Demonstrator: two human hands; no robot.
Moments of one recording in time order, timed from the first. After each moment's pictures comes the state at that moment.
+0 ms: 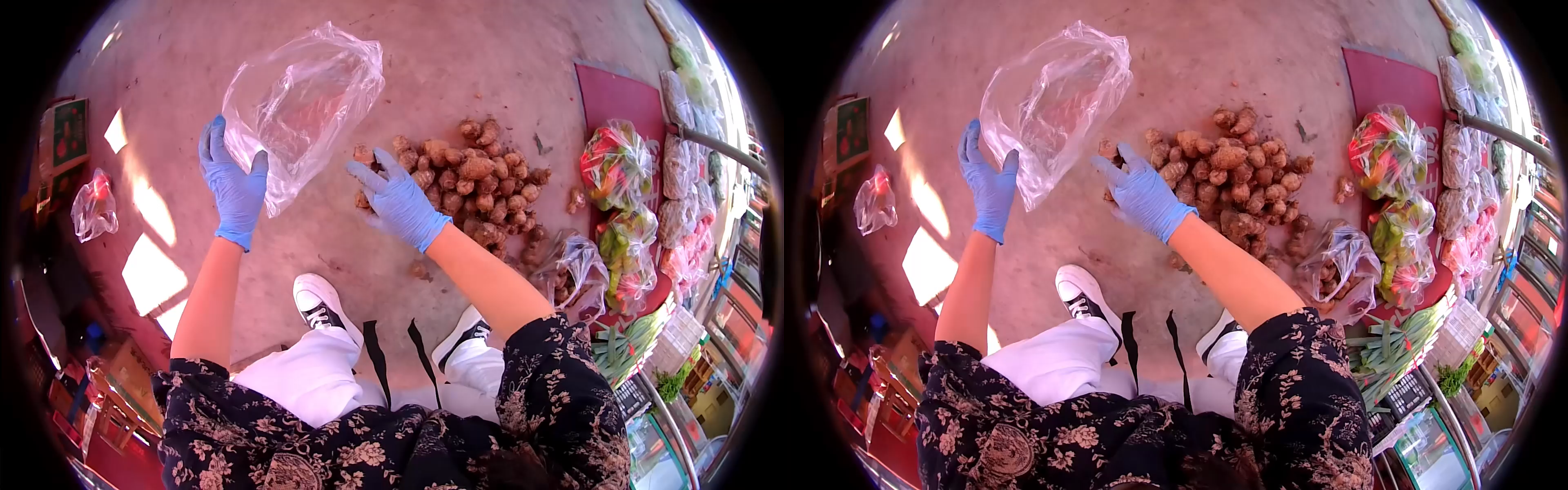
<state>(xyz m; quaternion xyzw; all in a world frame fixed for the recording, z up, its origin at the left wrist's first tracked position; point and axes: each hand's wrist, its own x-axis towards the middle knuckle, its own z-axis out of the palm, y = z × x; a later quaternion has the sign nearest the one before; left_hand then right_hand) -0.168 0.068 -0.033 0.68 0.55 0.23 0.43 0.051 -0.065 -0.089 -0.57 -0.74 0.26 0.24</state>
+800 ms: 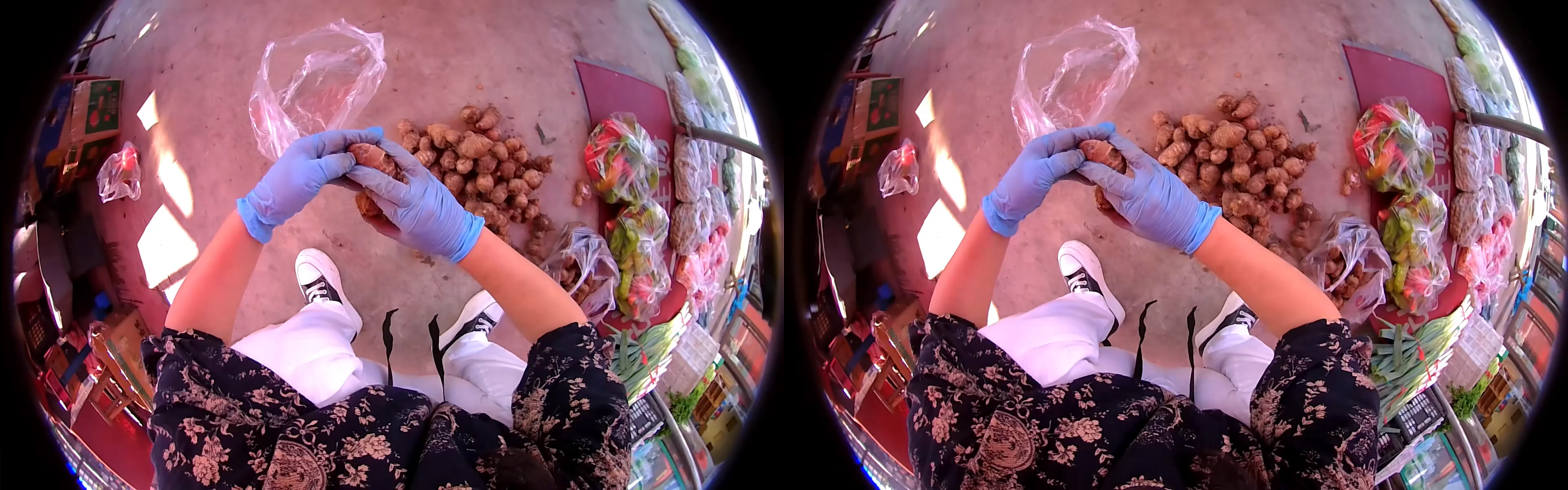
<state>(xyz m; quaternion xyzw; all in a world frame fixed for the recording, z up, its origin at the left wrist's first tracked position) -0.100 -0.009 0.069 0.51 0.37 0.07 0.77 0.068 -0.108 0.023 -0.44 -0.78 0.23 0.37</state>
